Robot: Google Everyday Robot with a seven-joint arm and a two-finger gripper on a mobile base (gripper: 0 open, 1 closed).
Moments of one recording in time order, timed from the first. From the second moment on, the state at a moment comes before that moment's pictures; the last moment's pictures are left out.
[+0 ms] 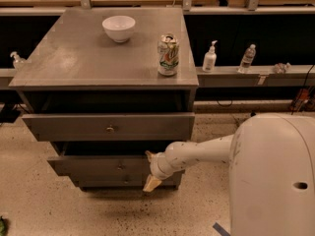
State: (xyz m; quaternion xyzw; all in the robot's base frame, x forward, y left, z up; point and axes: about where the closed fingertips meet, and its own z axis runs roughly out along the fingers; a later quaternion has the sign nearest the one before) arm 0.572 0.028 0.409 -0.70 0.66 0.11 0.27
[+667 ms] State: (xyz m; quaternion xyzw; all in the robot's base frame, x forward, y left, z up) arm 0.572 0.028 0.413 -0.70 0.66 0.11 0.27
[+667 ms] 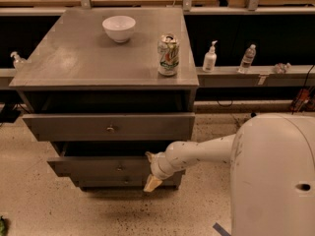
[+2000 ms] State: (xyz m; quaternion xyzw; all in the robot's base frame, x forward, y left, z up) arm 0.572 0.028 0.415 -0.70 0.66 0.11 0.27
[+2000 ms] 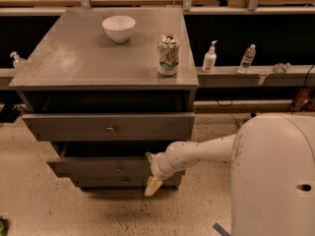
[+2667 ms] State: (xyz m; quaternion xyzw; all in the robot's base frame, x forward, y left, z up) arm 0.572 0.028 0.415 -0.70 0.66 0.11 0.27
